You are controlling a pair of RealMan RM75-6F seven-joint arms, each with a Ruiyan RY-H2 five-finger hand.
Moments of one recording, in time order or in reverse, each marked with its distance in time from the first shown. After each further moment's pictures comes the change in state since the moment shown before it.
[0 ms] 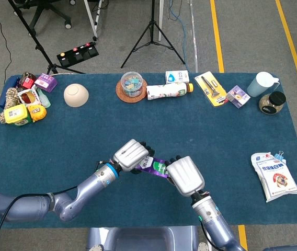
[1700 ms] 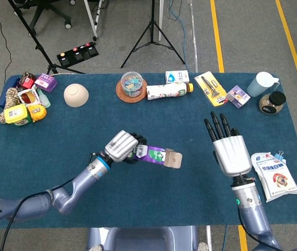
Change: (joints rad) left arm 0.093 -0.106 0.009 0.323 0.278 0.123 -0.306; right arm -0.105 0.255 0.071 0.119 -0.090 0.117 0.249
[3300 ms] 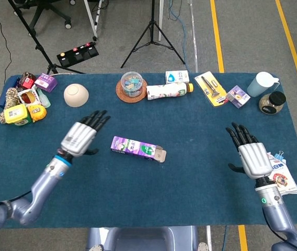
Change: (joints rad) left arm 0.212 0.363 0.018 -0.348 -0.126 0.136 0.196; right arm -0.121 0.006 -0.079 0.391 -0.185 -0.090 0.737
